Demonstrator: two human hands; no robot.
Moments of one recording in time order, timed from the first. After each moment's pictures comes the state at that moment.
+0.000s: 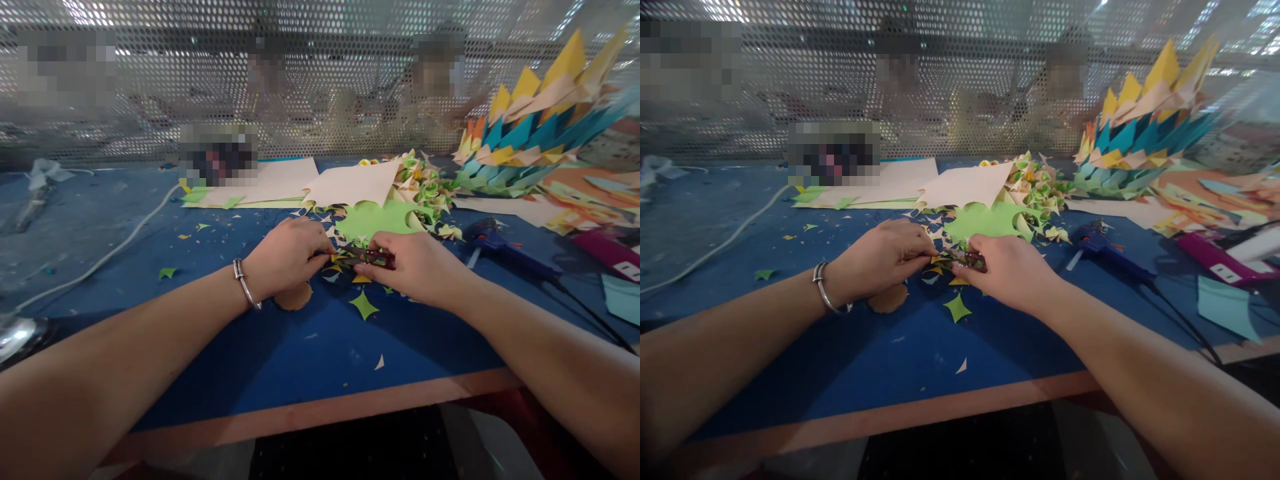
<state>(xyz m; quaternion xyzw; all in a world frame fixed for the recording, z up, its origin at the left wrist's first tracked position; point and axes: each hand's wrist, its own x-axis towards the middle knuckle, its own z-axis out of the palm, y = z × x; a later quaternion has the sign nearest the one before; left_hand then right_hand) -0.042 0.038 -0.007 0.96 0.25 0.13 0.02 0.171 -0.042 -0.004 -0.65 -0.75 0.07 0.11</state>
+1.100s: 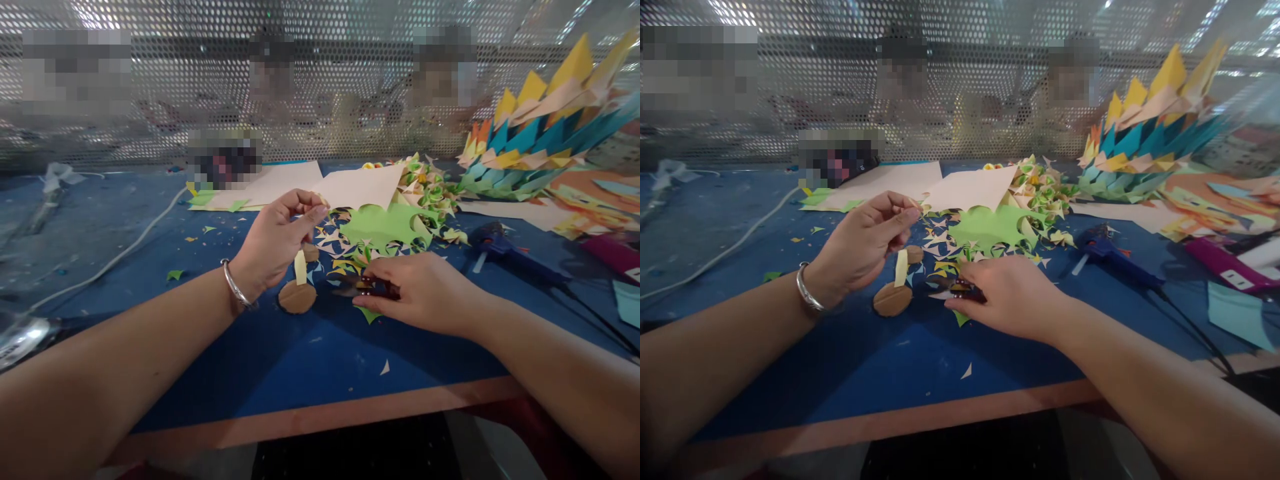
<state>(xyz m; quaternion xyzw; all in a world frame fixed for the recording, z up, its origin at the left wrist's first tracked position) -0.036 0.036 -0.005 0.72 0.35 0.44 0.42 0.166 -0.057 -0.006 -0.54 -0.84 0.03 0.06</state>
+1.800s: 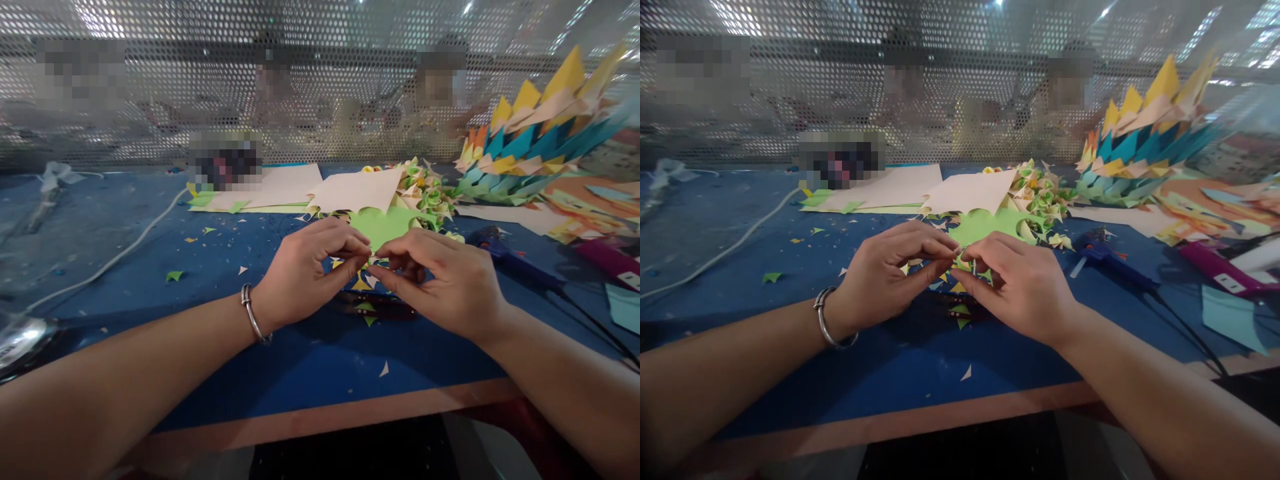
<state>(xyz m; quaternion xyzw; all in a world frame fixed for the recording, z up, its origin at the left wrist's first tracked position) -0.031 0.000 -0.006 0.86 0.18 0.43 0.21 0.168 -0.068 -0.003 -0.47 -0.80 -0.07 0.36</state>
